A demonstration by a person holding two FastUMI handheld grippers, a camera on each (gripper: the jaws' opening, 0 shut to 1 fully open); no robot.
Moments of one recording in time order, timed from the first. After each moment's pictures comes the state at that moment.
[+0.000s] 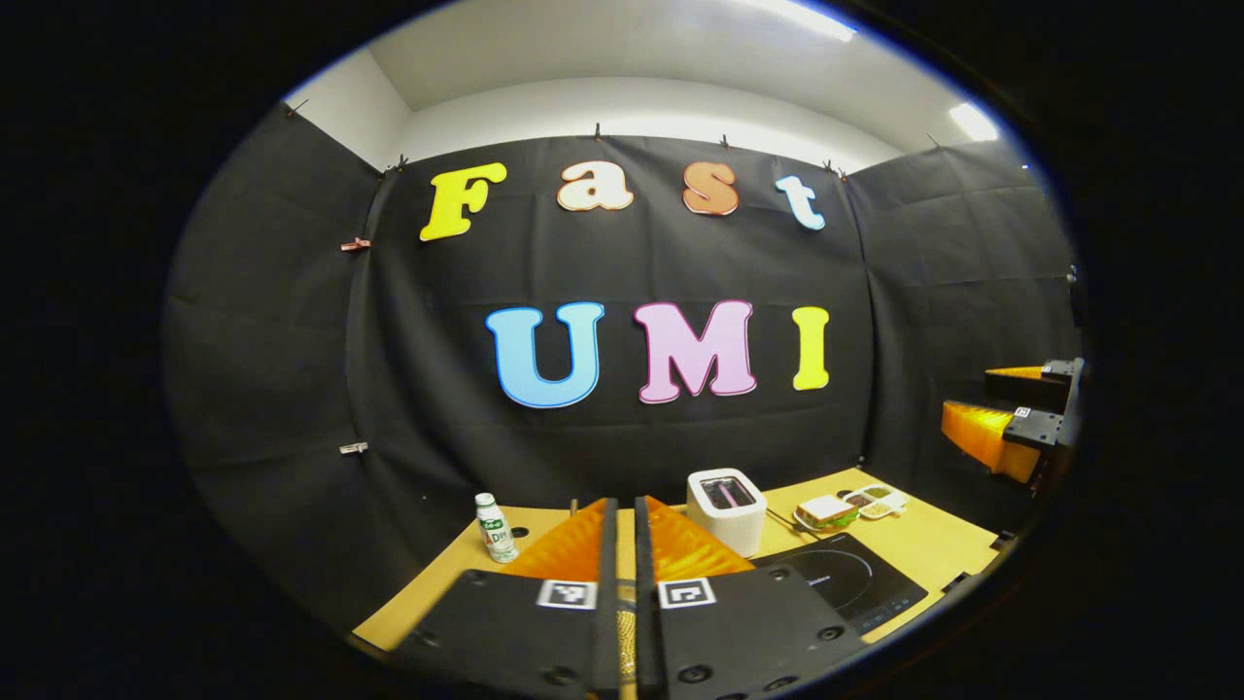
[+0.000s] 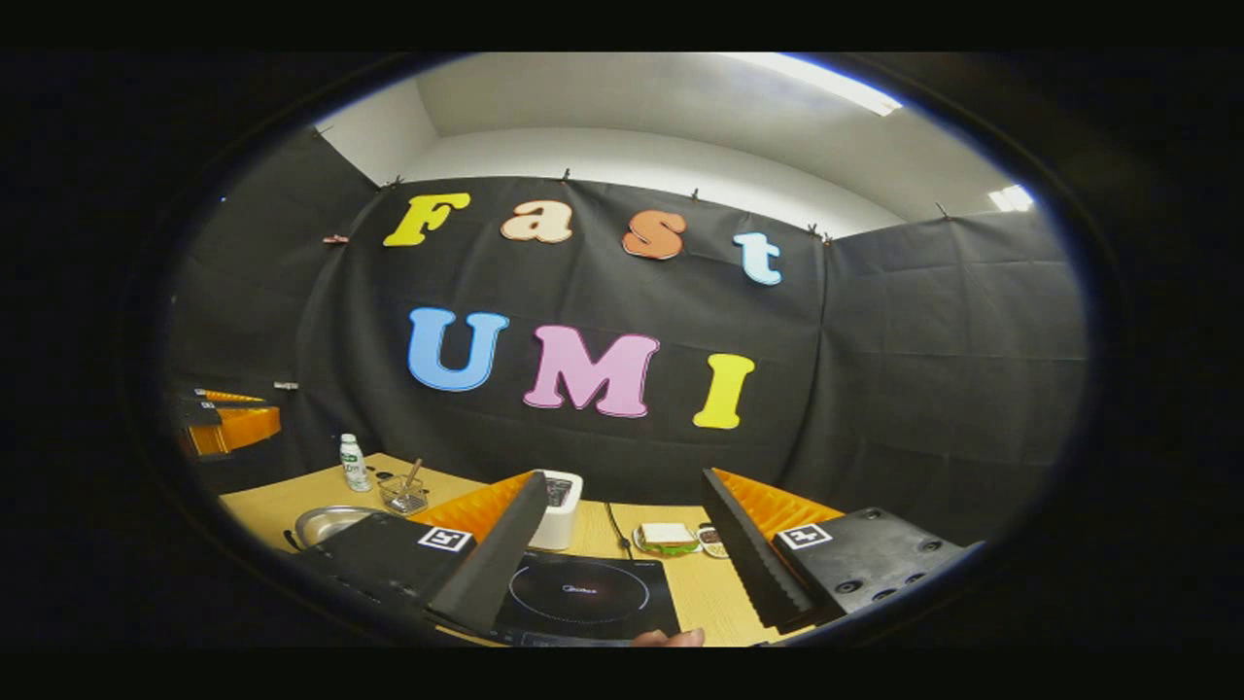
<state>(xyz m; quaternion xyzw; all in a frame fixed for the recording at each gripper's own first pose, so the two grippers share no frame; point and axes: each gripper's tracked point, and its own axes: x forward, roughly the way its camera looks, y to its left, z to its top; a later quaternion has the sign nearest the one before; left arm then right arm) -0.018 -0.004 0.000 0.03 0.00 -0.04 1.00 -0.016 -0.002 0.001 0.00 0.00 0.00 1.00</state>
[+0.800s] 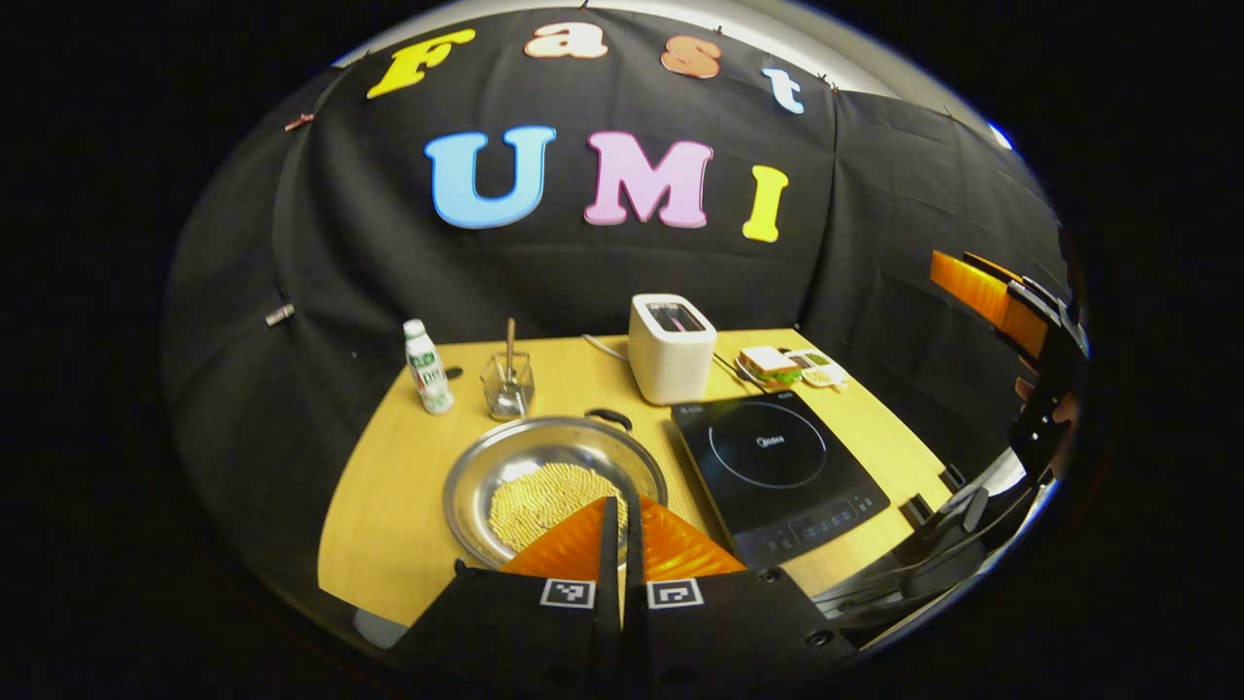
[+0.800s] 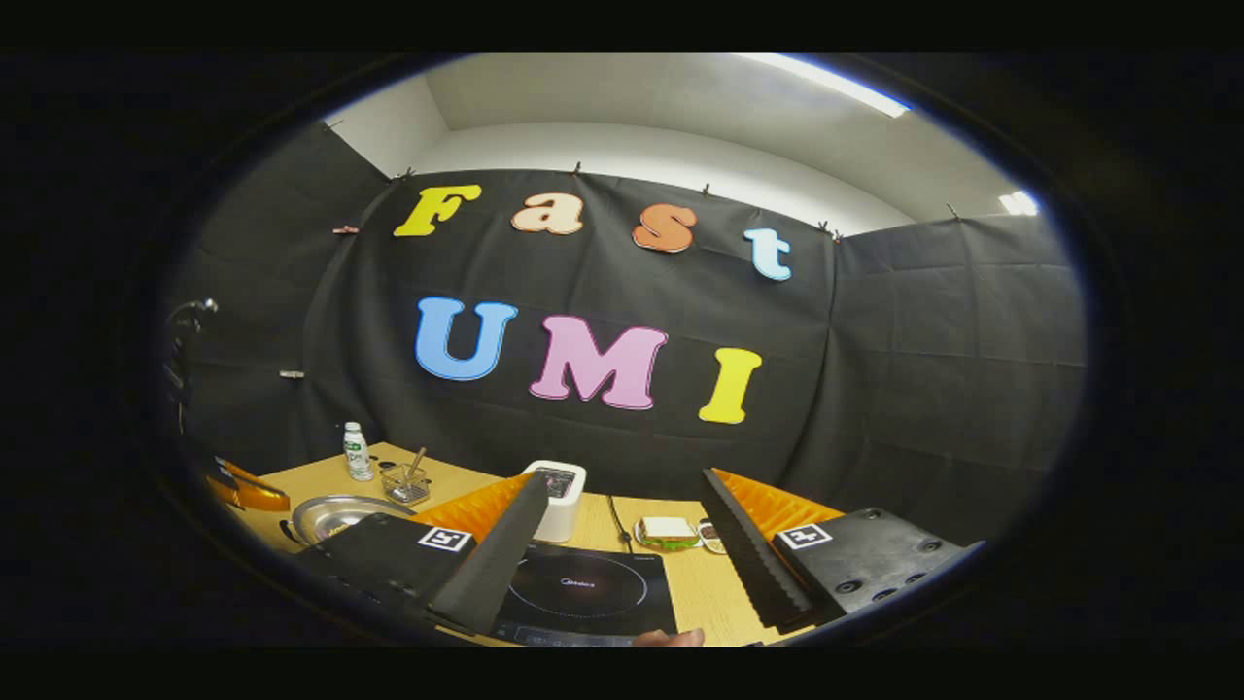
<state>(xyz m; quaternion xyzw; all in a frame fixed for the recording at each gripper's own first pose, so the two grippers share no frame) -0.054 -0.010 -0.160 0.00 0.28 -0.17 0.95 -0.018 0.004 -0.015 -0.02 0.02 0.01 1.00</state>
